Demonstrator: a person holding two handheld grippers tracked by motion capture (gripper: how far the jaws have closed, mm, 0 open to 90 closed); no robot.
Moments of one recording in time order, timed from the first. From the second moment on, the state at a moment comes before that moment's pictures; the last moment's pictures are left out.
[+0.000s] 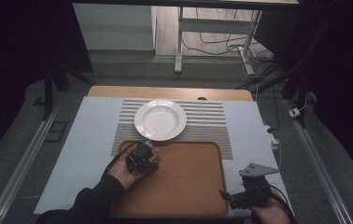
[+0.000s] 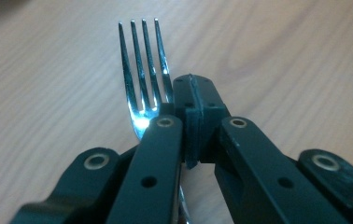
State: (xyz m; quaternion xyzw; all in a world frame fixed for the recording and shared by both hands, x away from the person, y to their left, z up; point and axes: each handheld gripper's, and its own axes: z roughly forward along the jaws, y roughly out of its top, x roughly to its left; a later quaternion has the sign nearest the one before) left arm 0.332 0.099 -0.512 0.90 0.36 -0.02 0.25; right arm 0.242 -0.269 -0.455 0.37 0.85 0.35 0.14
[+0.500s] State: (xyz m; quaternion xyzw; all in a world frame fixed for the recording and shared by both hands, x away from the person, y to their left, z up) left arm 0.347 0.145 -0.512 0.87 0.43 0.00 0.23; right arm 0.242 -0.269 -0.455 0.37 0.85 0.35 0.14
